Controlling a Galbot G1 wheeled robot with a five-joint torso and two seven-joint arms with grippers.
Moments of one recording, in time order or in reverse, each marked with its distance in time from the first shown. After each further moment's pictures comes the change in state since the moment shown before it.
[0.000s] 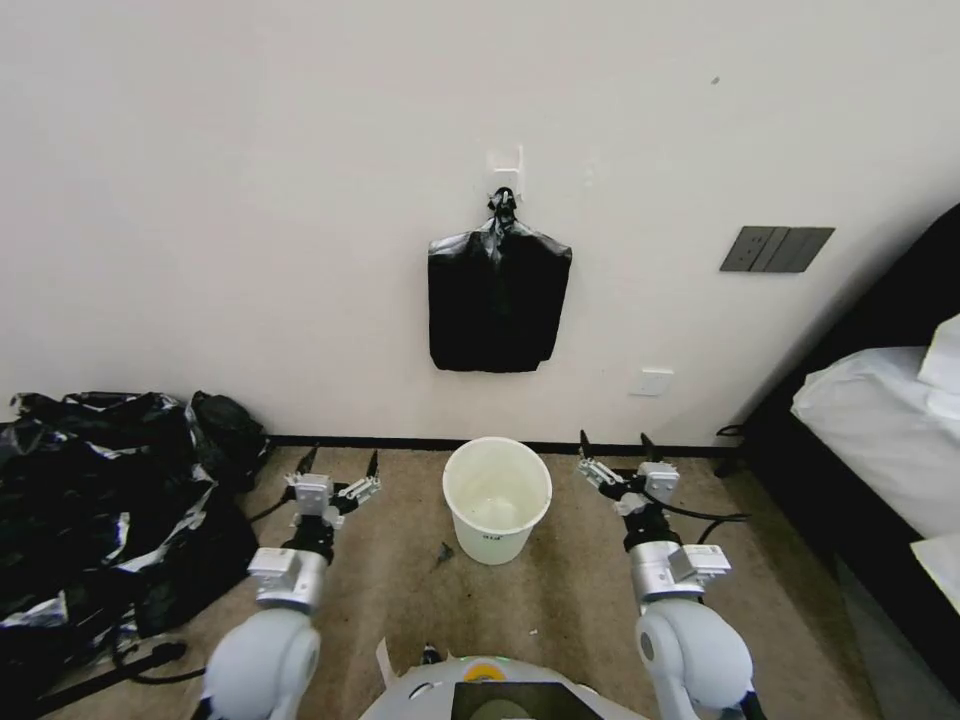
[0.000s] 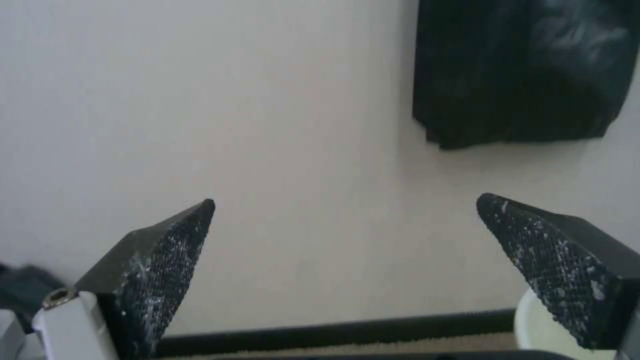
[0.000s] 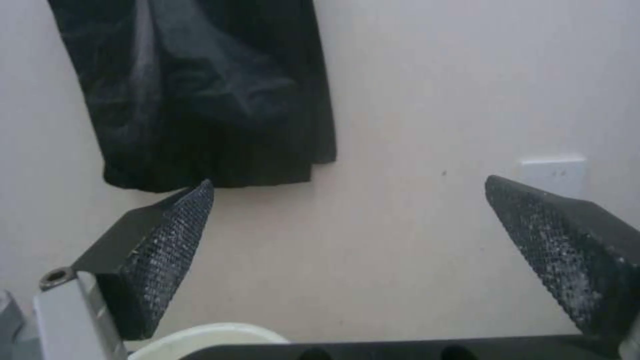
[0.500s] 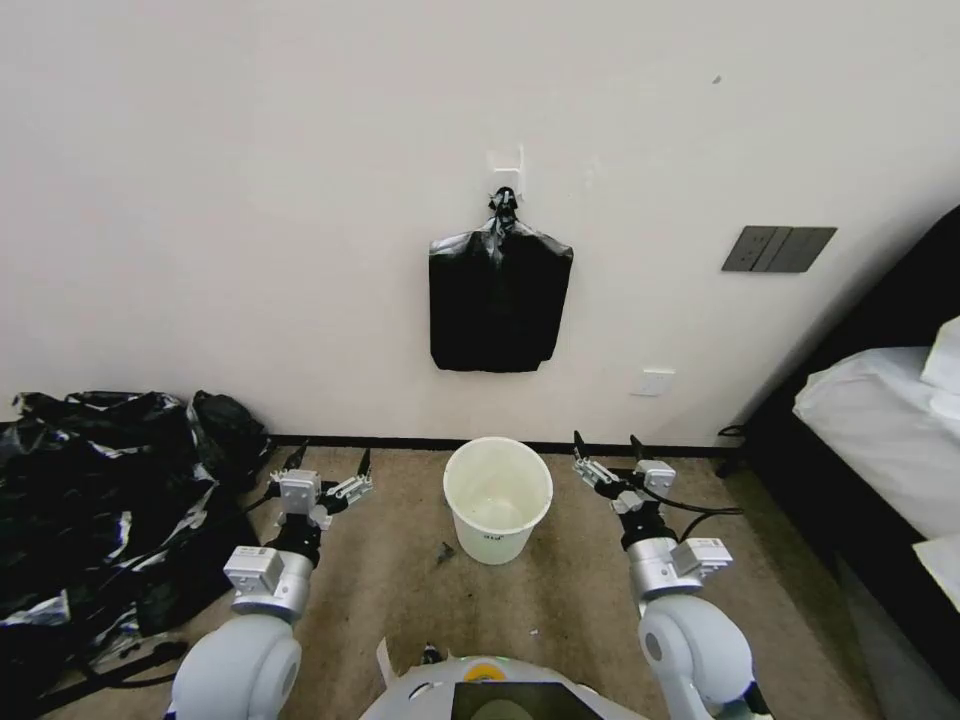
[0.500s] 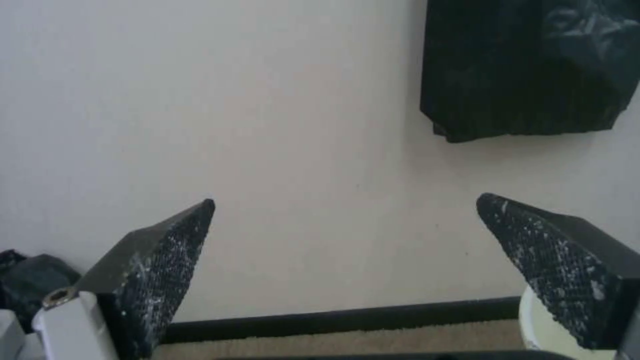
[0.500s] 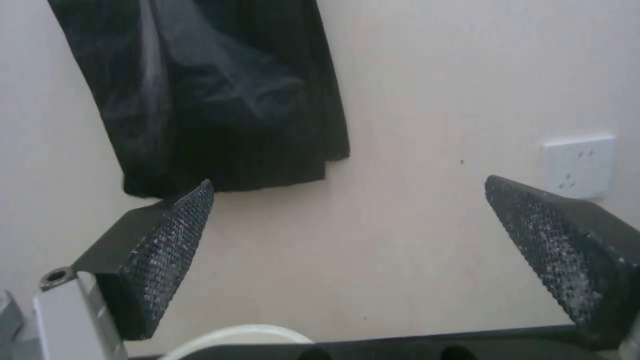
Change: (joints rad) left arm 0.008 0.045 -0.016 -0.030 -0.042 0.066 -0.043; right arm 0.017 -0.079 -0.009 -0.004 0.151 -0.011 0.043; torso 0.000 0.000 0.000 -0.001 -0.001
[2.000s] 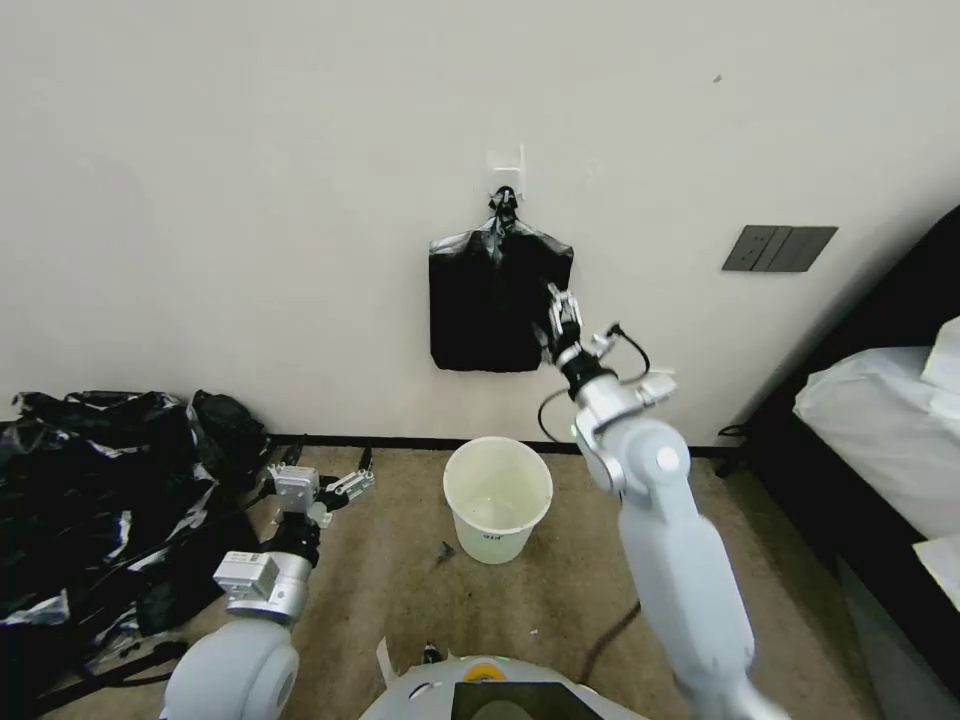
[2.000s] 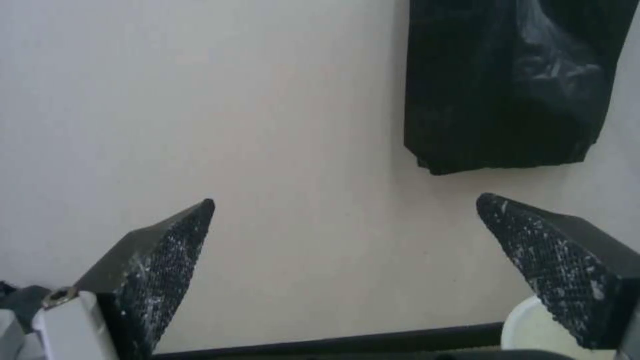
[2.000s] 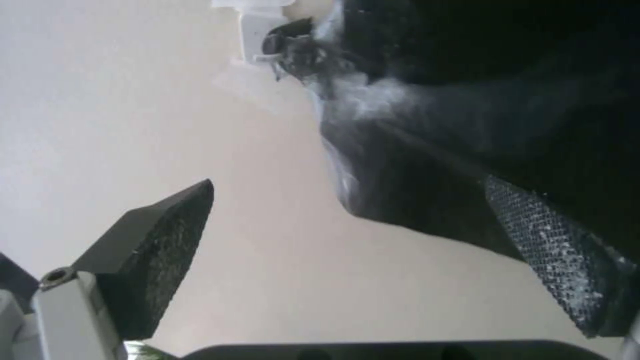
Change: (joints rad) left arm 0.032 0.036 0.011 -0.050 -0.015 -0.049 -0.026; right arm 0.849 -0.093 -0.206 -0.239 1.431 -0.018 0.395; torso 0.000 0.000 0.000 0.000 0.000
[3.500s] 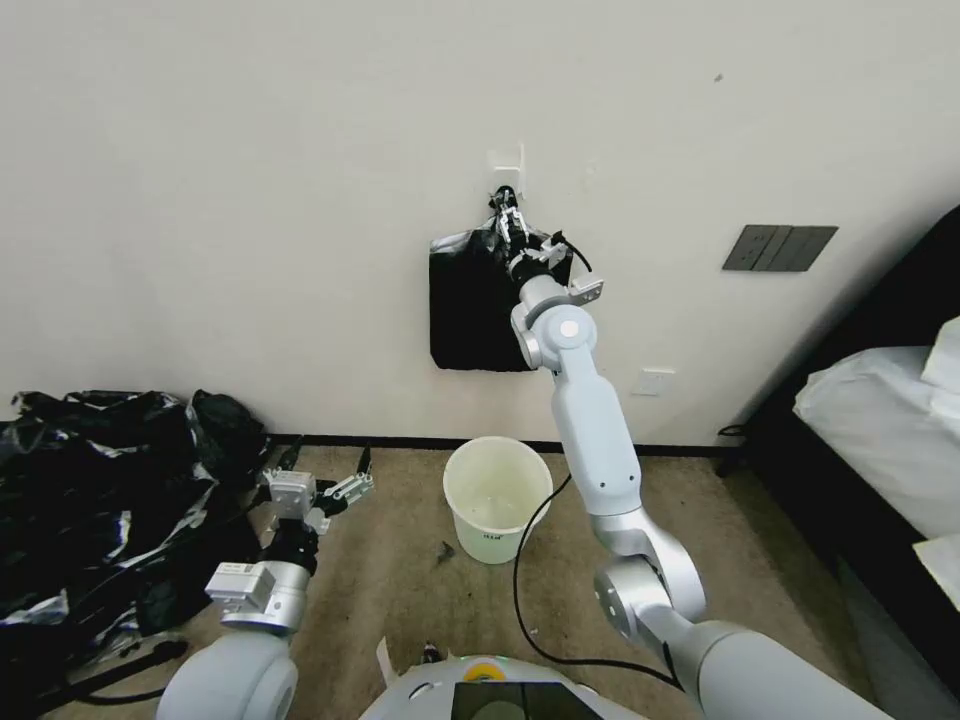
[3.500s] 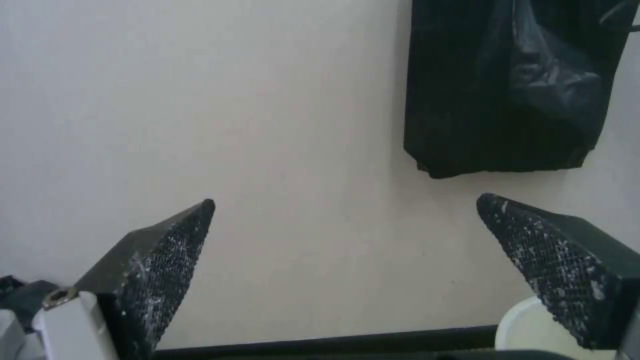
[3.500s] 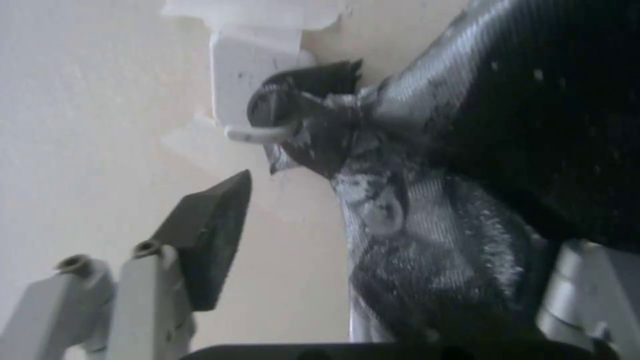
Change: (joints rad) left arm 0.035 -0.028 0.004 -0.027 0.017 -0.011 0.001; right arm 0.426 0.213 -0.051 -0.510 -0.270 0.030 -0.079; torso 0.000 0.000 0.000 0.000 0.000
